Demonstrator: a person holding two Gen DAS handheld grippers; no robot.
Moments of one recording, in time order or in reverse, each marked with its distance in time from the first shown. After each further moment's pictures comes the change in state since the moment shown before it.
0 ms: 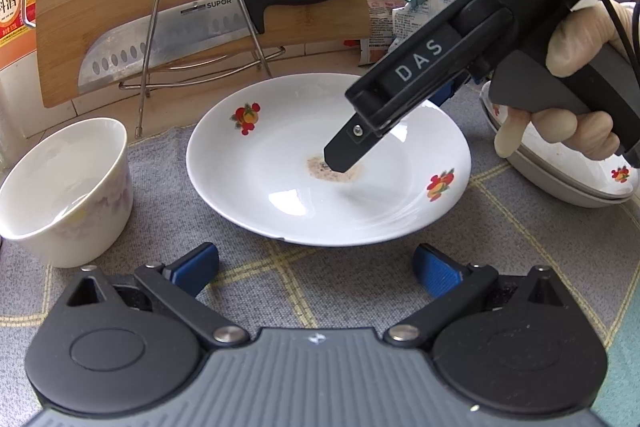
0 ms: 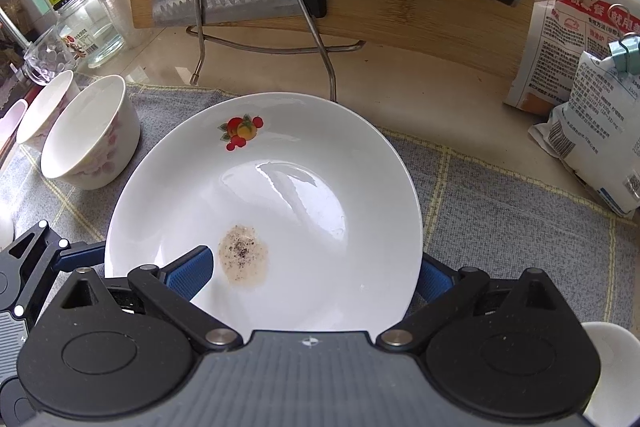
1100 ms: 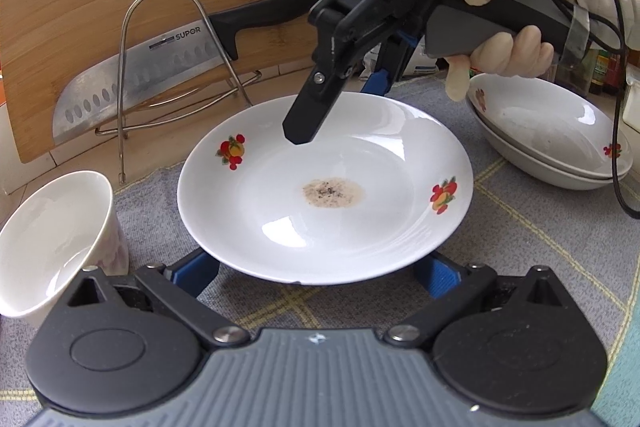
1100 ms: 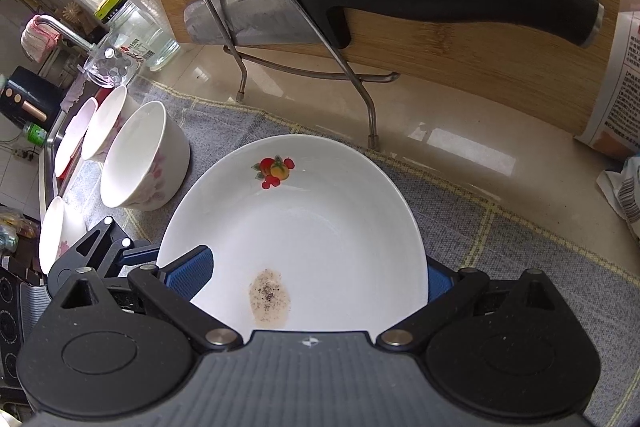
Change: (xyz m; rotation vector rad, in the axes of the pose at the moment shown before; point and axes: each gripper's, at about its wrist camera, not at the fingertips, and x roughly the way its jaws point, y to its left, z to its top) left arm 0.004 0.004 0.007 0.141 -0.043 -0.051; right arm 0.011 -0.036 0.051 -0.010 0.130 0.306
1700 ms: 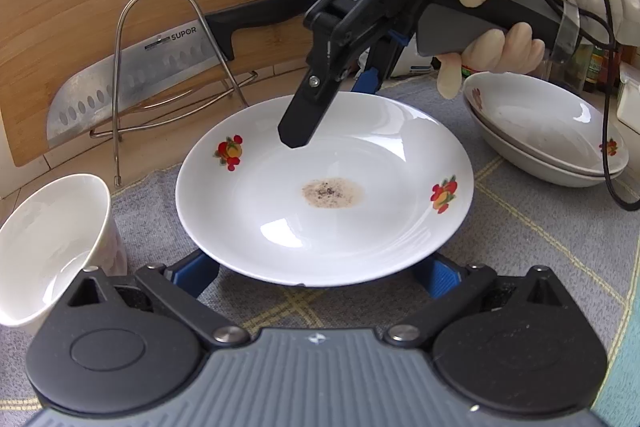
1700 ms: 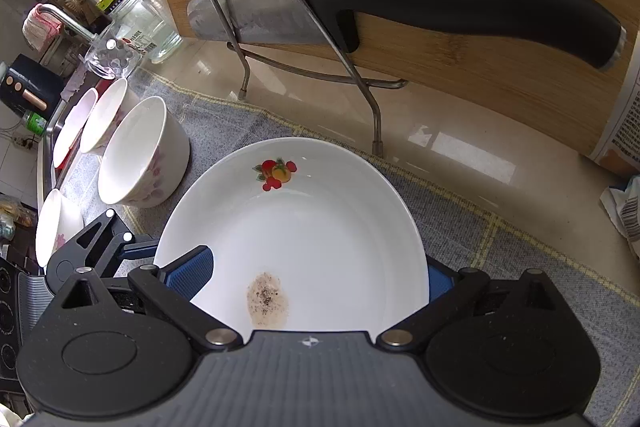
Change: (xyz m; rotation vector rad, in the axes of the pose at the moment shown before) left arm -0.001 0.001 0.001 0.010 -0.001 -0.018; right arm 0.004 0.002 0.006 -0.030 0.016 -0.008
